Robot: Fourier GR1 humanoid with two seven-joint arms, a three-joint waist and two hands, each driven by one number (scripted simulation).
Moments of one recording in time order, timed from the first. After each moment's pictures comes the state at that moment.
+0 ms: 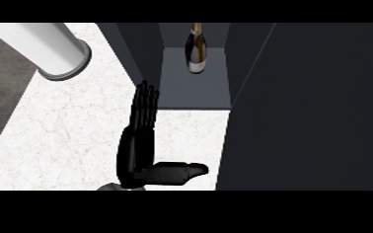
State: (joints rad) left arm -0.17 0.17 -0.67 -1.62 0.50 0.67 -0.45; right arm 0.25 -0.14 0.34 -2.51 -0.10 0.19 0.43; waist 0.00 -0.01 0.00
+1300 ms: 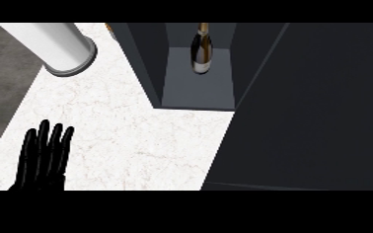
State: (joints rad) left arm 0.31 0.55 -0.45 -2.01 0.63 0.44 -0.56; right arm 0.15 -0.12 0.66 -2.46 -0.06 0.24 0.60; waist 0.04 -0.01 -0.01
